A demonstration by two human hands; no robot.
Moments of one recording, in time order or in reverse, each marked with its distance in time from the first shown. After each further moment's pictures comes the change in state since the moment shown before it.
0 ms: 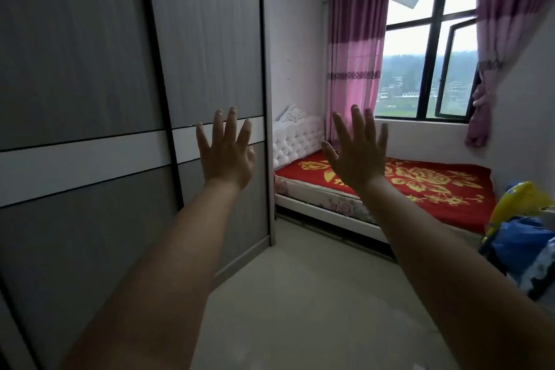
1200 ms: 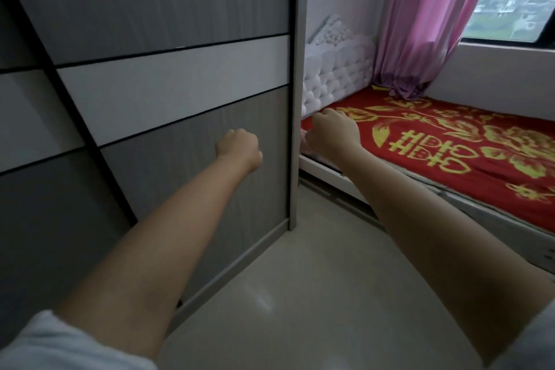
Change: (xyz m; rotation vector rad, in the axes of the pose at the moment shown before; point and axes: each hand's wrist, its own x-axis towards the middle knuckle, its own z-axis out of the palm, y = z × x) left_hand 0.365 -0.123 0.649 0.237 -0.706 -0.104; right_hand 0.386 -0.016 0.668 0.115 -0.452 -0.120
